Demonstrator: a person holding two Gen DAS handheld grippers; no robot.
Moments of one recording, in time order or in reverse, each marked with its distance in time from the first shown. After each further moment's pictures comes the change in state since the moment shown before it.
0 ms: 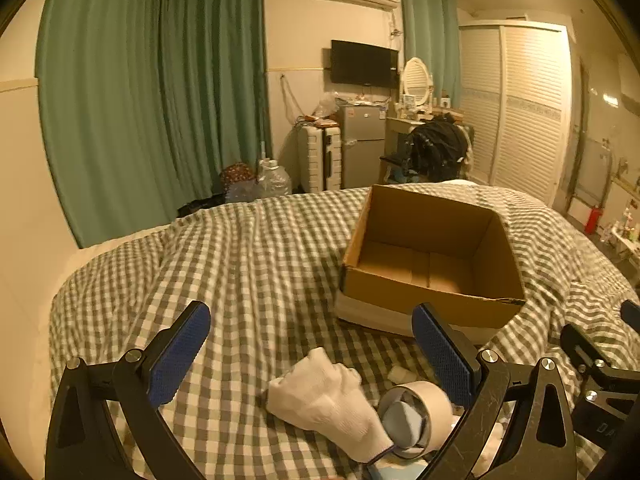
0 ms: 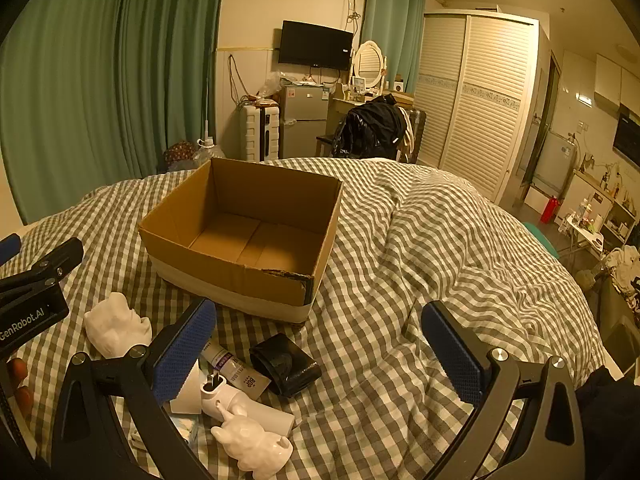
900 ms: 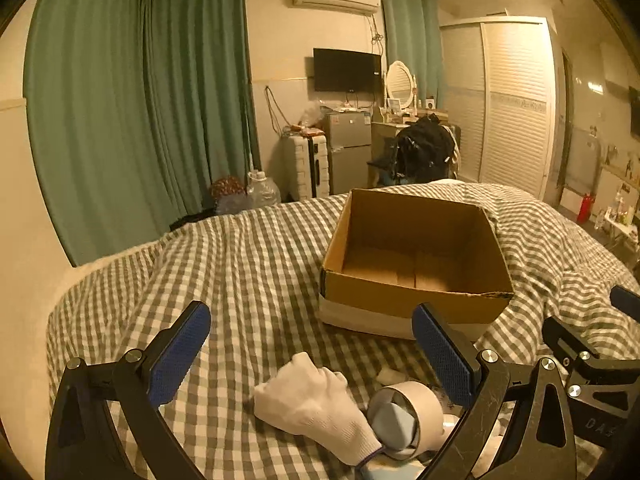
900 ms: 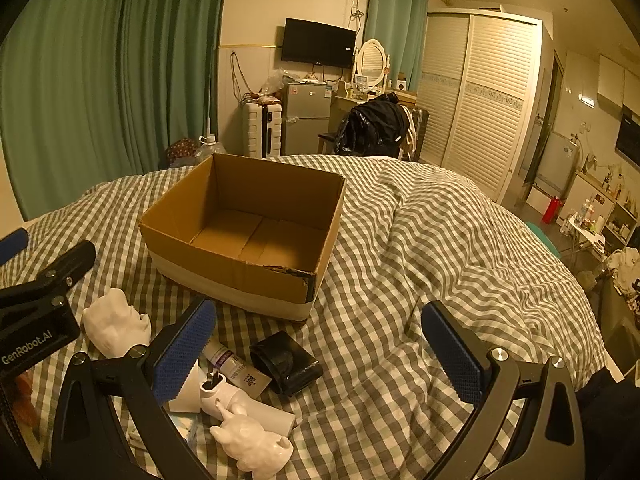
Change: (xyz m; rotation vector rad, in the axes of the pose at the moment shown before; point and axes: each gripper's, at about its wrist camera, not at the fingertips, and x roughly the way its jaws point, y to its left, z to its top) left arm 0.000 -0.015 -0.004 0.061 -0.035 -0.001; right arm 0.005 0.000 -0.003 -0.005 0.005 0.007
